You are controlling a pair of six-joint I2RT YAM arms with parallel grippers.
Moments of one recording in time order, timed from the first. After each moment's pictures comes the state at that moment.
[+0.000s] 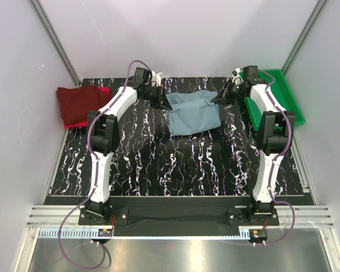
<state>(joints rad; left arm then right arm) -0.29 2.27 2.00 -0.66 0.77 -0.32 0.00 2.18 1.87 -0.66 -0.77 0.52</state>
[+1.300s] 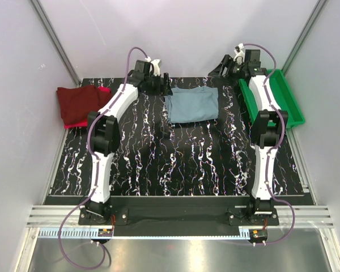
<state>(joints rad) -0.31 2.28 2.11 -0.53 0.35 -0.24 0.01 2.42 2.35 -0.52 -0.72 0.49</state>
